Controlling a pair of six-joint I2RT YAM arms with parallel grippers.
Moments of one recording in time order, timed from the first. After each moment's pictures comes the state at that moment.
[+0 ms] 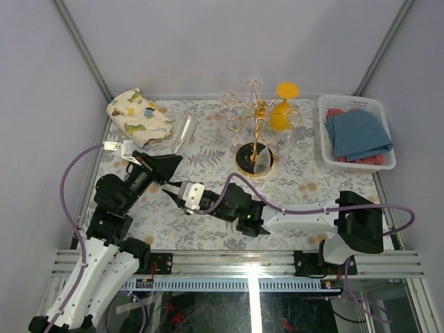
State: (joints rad) left arm -0.32 0.51 0.60 0.02 0.28 -0.64; right arm 1.33 1.58 0.98 0.80 0.06 -0.39
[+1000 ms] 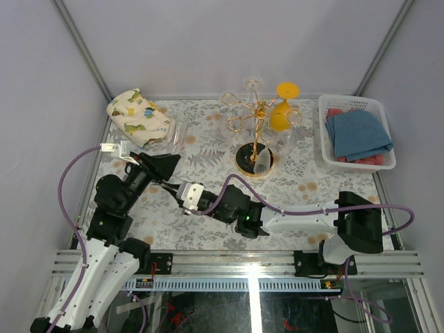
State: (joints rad) left arm -0.31 0.49 0.59 0.00 0.22 -0.65; right arm 1.34 1.58 0.99 0.80 0.12 -0.39
